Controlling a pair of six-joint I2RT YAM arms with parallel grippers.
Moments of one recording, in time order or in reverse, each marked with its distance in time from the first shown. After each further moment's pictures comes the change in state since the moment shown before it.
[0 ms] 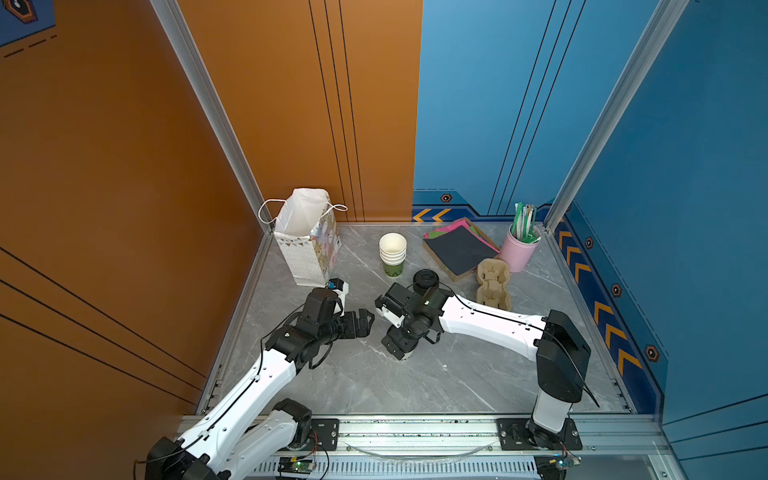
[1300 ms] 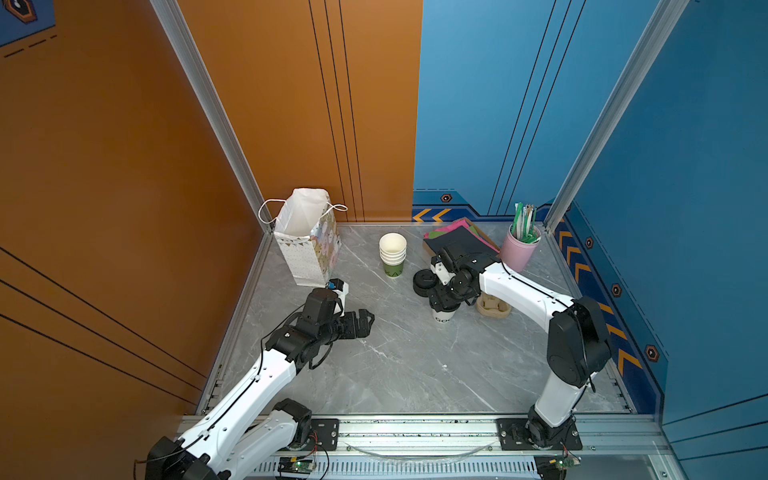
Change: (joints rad) left arm 0.000 0.000 -0.001 0.000 0.000 0.000; right arm -0.476 -0.018 -0.032 0.020 -0.024 -0.069
